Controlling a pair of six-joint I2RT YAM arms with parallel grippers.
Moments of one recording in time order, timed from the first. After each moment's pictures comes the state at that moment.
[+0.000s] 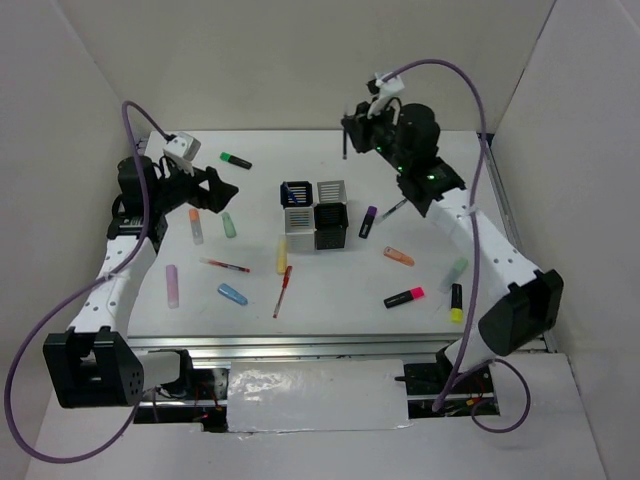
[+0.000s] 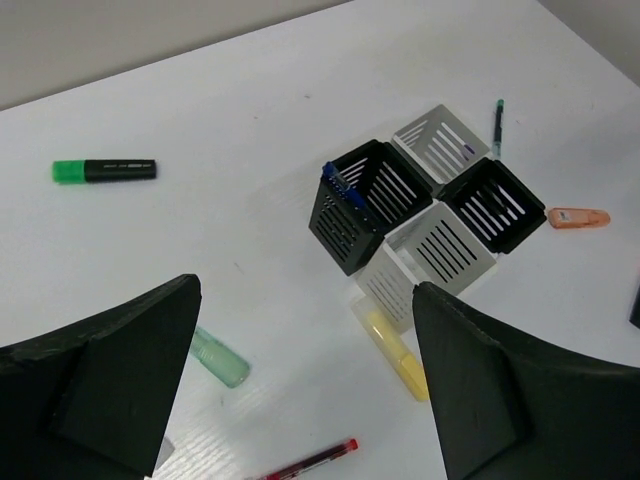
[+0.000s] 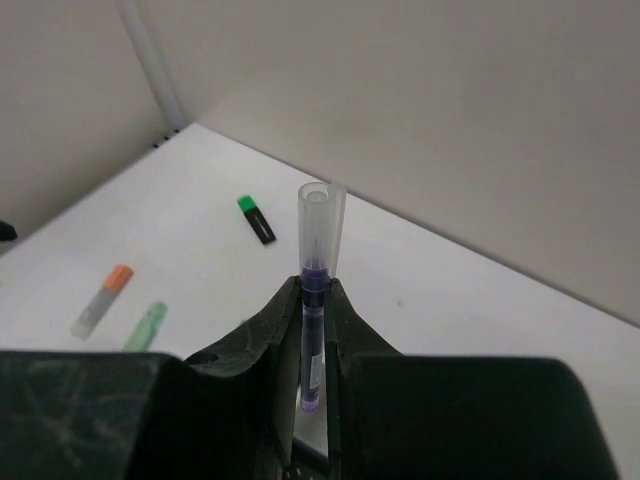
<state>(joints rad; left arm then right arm) 0.06 1.23 1.04 -0.08 0.66 0.03 0.42 1.48 1.51 -0.05 -0.13 0.00</state>
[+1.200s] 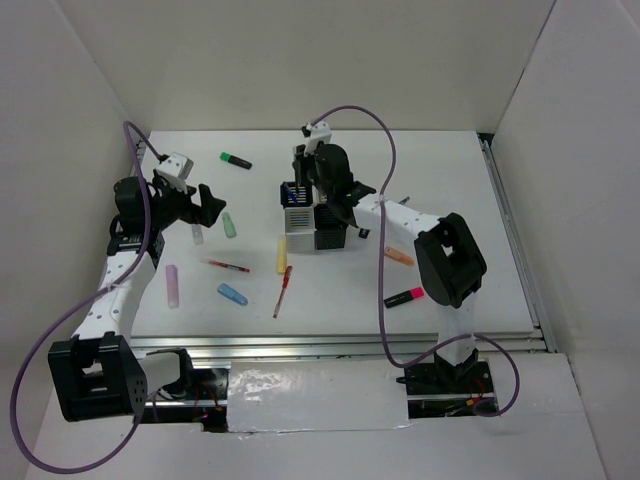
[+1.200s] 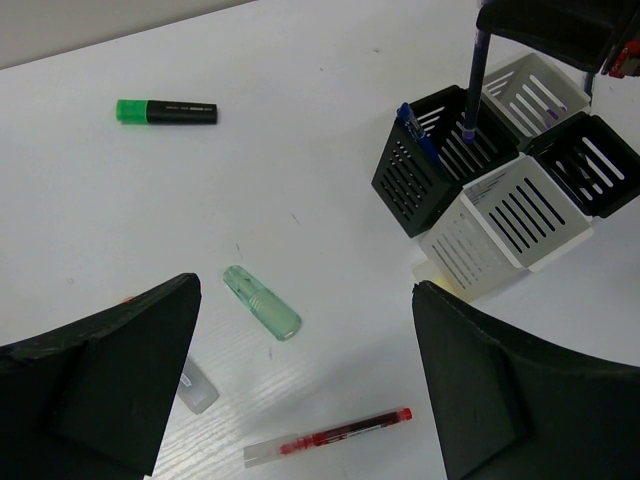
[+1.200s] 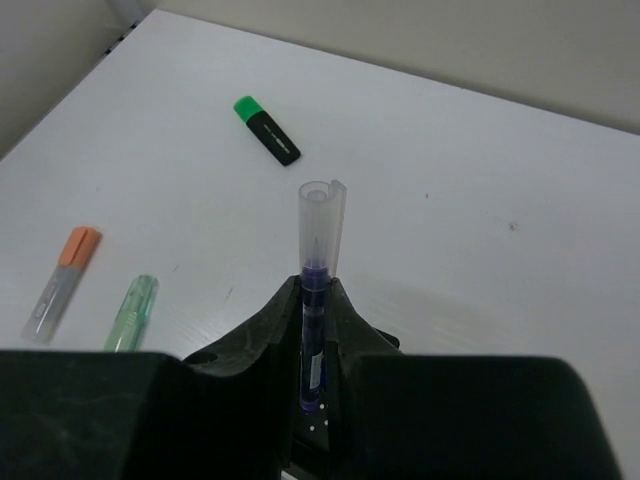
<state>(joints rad) 0.14 1.17 0.85 0.01 0.60 0.10 0.64 1.95 1.49 0.30 0.13 0.16</state>
